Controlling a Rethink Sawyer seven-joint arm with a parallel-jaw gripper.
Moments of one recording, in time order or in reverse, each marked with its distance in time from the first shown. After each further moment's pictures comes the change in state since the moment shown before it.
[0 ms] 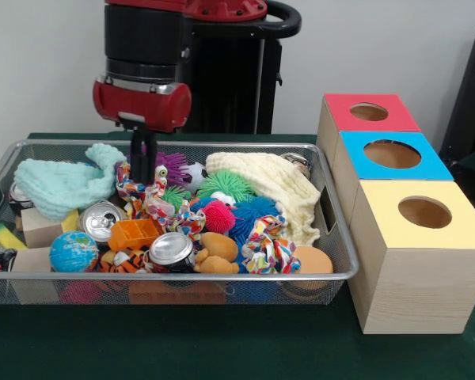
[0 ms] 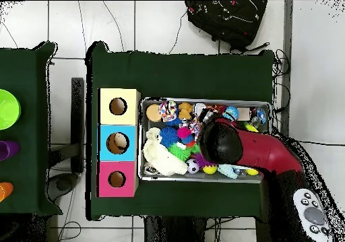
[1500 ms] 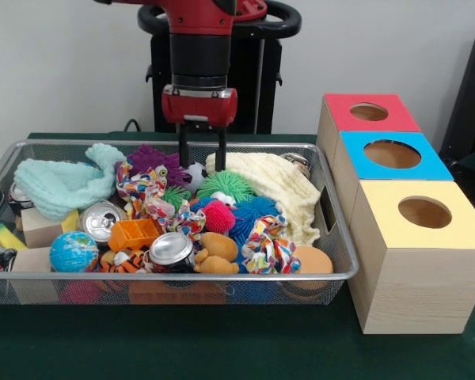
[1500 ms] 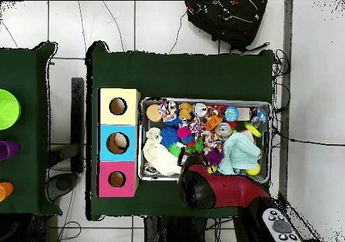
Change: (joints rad) arm -0.011 0.045 -0.029 0.313 -0.198 -0.325 0.000
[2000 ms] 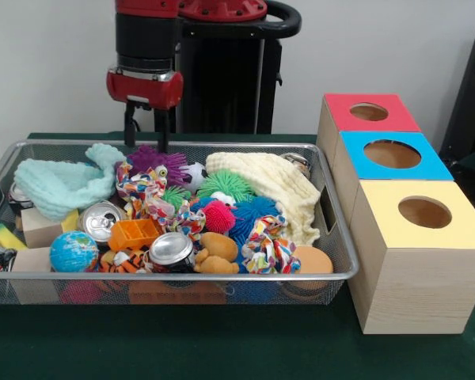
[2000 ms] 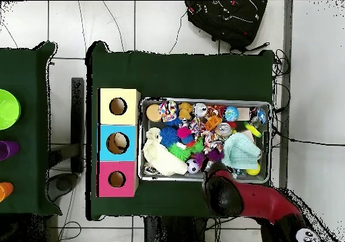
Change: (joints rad) arm -0.146 -0.053 0.002 -0.007 -0.009 0.116 0.000
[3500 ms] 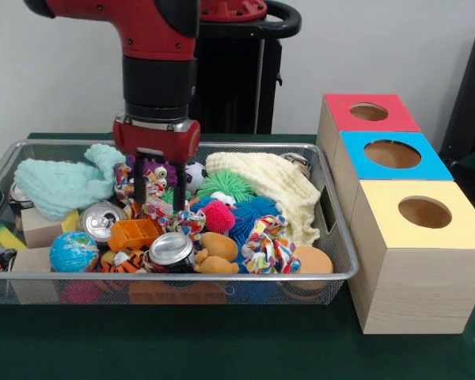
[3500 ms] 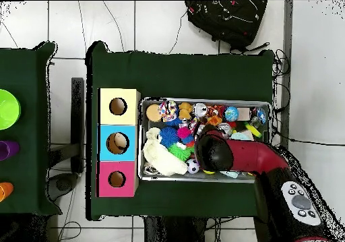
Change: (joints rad) arm 0.118 0.111 0.062 -0.276 0.059 0.139 0.000
